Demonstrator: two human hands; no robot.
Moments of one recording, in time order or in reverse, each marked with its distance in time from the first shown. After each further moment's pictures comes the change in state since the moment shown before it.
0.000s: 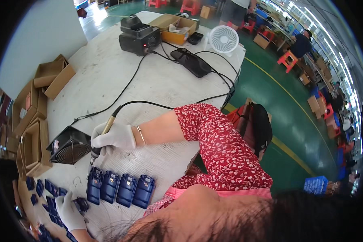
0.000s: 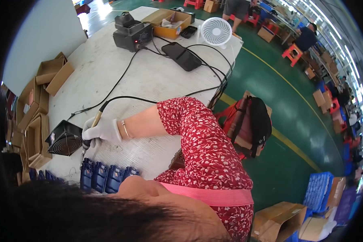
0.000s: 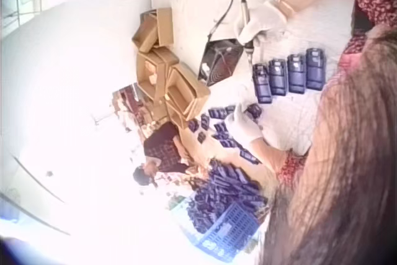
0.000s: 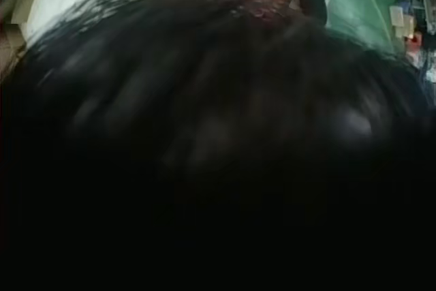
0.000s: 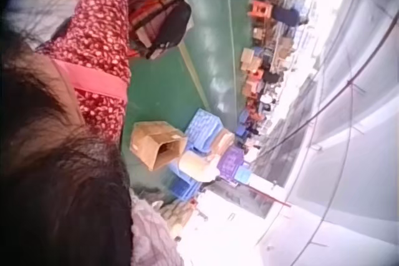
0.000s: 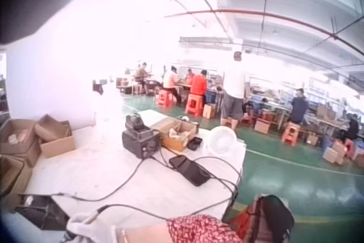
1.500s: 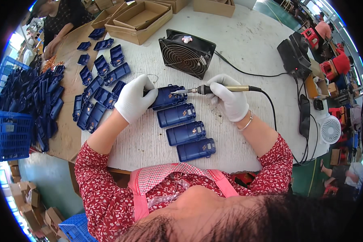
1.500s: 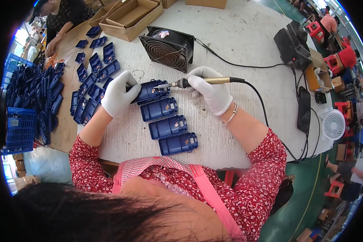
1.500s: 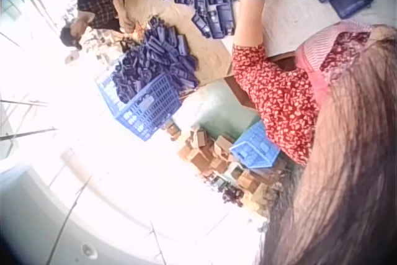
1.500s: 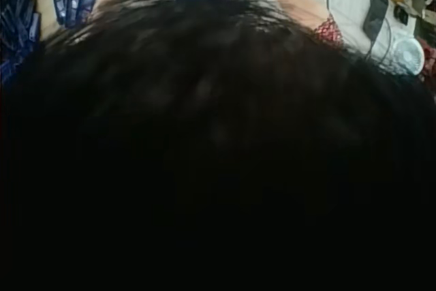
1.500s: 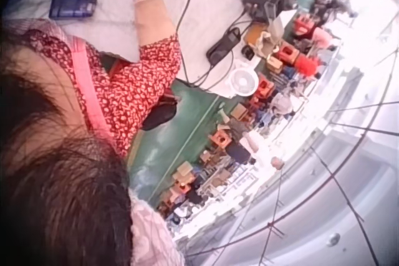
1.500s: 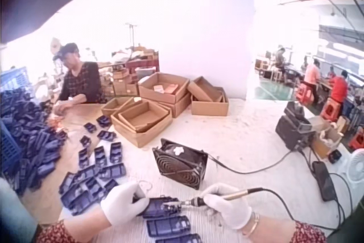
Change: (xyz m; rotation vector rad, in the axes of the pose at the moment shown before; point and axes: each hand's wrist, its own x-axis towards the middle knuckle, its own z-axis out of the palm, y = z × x) left_hand 0.010 0.058 0.013 -0.621 0.004 -0.365; right_hand 0.002 0.004 0.007 -0.214 -0.068 0.023
